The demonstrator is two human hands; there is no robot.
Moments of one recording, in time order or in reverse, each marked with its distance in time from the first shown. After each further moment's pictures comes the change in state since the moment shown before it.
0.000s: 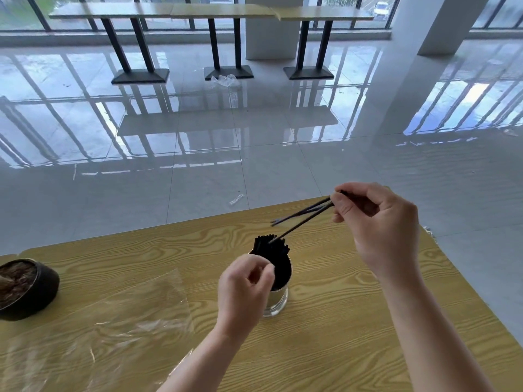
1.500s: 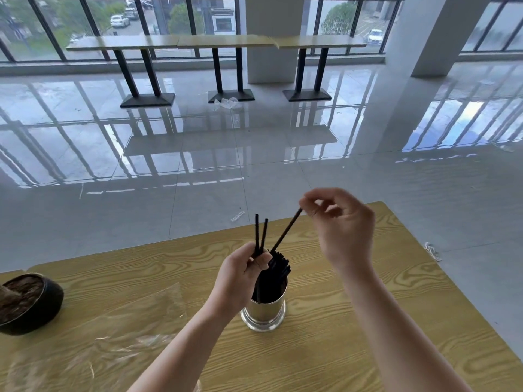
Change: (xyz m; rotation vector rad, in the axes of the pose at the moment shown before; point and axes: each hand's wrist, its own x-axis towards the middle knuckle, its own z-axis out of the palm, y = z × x) left_hand 0.041 0.011 -0.012 -0.122 -0.294 -0.121; right_hand 0.010 -0.007 0.029 0.117 0.033 -0.073
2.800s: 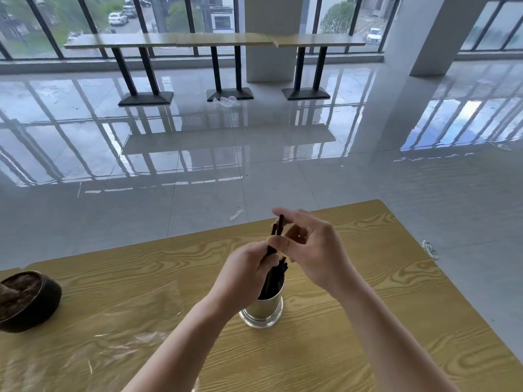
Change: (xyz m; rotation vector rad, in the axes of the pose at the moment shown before) left_hand -0.004 0.029 0.001 0.274 -0.101 0.170; right_hand -0.029 0.000 0.003 -0.045 -0.471 0.213
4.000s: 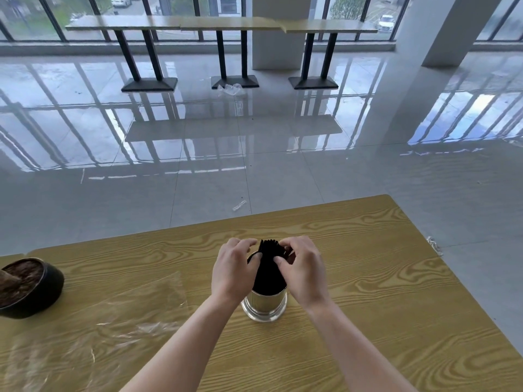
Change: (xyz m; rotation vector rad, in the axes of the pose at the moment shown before) left_hand 0.007 -0.064 0.025 0.174 0.200 -0.279; right_hand -0.010 0.088 0.065 -0.325 0.182 0.132
